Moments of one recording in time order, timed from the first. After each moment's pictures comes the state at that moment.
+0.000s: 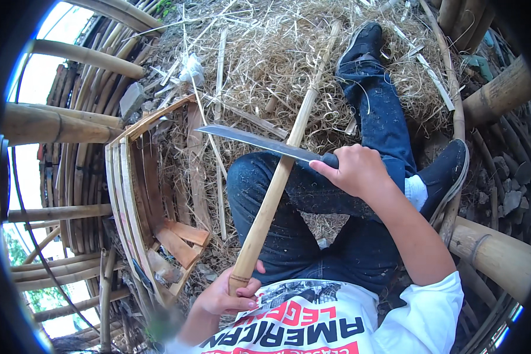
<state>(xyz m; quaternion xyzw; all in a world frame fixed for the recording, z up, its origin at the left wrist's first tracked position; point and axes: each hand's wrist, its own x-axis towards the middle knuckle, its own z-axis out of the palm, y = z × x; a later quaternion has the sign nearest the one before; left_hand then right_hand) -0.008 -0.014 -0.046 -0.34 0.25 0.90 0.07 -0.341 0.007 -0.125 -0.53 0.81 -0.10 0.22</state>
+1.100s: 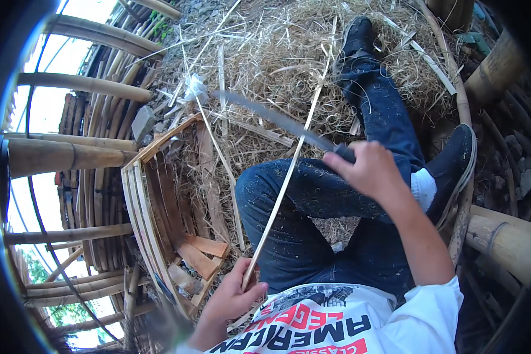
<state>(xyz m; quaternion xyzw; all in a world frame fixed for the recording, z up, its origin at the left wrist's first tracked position) -0.026 -0.014 -0.030 -0.49 0.65 0.57 0.13 -0.352 0.026 -0.126 -0.41 0.82 -0.30 0.26</state>
